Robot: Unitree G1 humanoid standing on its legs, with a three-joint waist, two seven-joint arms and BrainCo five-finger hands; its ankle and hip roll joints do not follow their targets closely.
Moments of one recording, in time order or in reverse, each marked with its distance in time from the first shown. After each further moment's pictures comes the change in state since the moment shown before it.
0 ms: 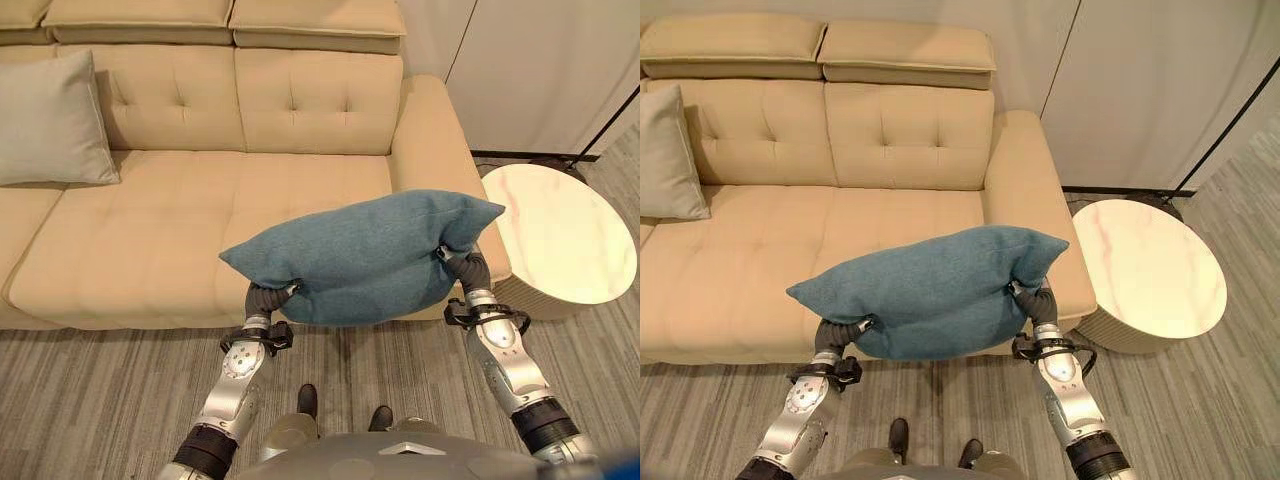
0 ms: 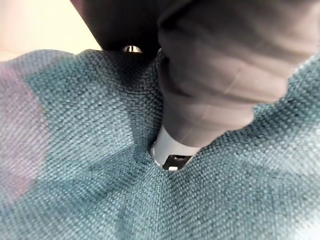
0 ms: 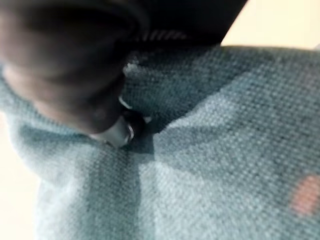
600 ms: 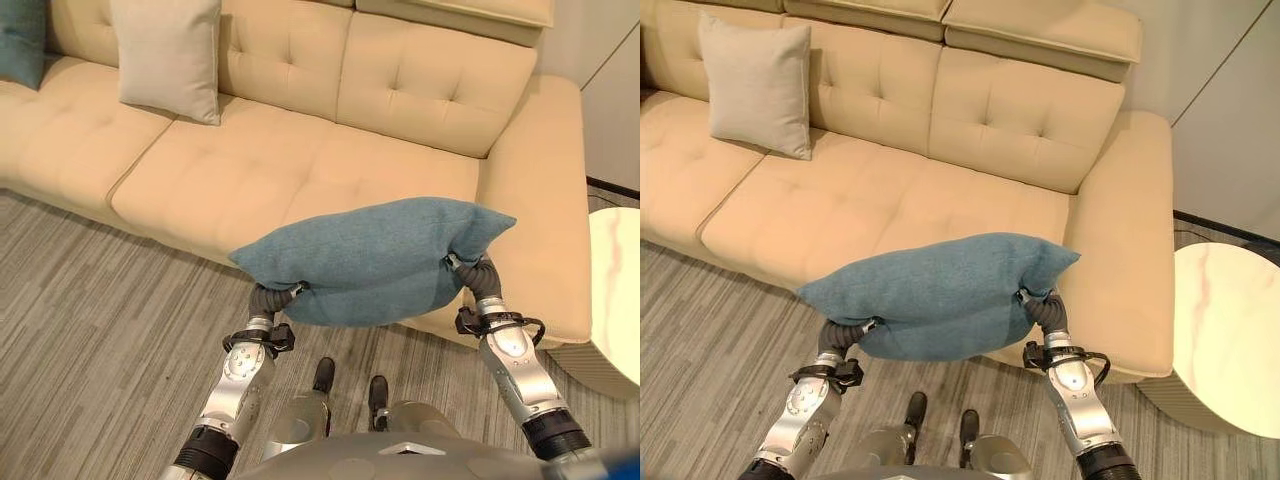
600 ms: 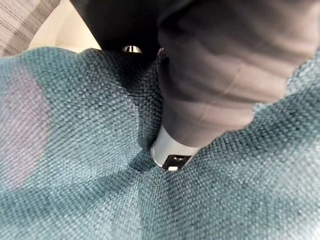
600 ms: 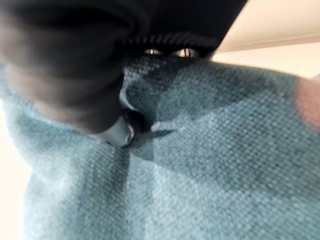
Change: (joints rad) left arm 0.004 -0.018 -0.004 0.000 0.006 0.000 -0.065; right arm 0.058 -0.024 -0.065 -0.013 -0.068 0.005 0.037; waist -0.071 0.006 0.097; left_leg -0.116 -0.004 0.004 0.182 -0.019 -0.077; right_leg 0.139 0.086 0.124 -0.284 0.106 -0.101
